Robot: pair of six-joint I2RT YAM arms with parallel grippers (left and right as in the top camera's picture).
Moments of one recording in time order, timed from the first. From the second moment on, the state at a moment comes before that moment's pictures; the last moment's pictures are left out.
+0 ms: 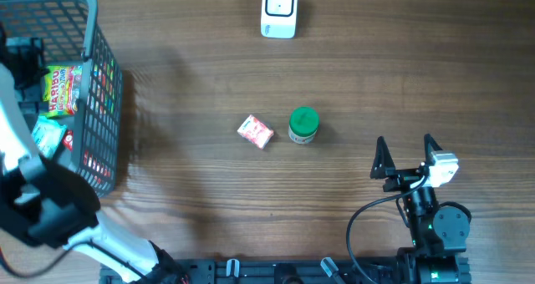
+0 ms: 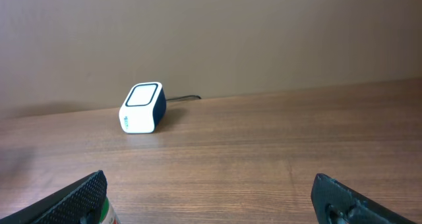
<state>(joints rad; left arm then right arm) 0.55 1.93 1.87 -1.11 0.01 -1.10 0.02 0.02 0.01 0.00 -0.08 0.15</state>
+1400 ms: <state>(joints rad) 0.52 1.36 1.96 -1.23 -0.02 -1.06 0.02 0.02 0.01 0.00 -0.08 0.15</state>
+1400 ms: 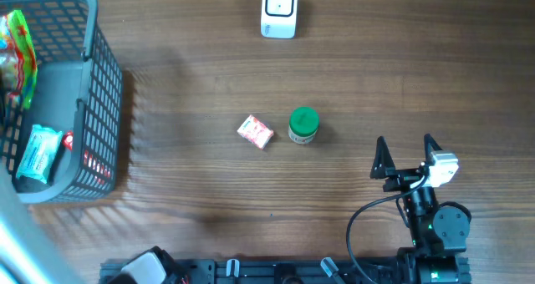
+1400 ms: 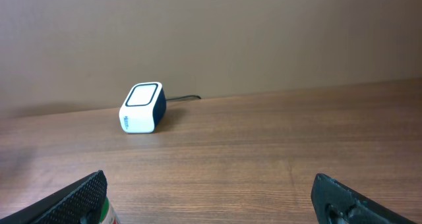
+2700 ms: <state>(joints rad) -0.84 2.27 1.94 -0.88 0.00 -1.03 0.02 0.02 0.01 0.00 -0.08 0.15</state>
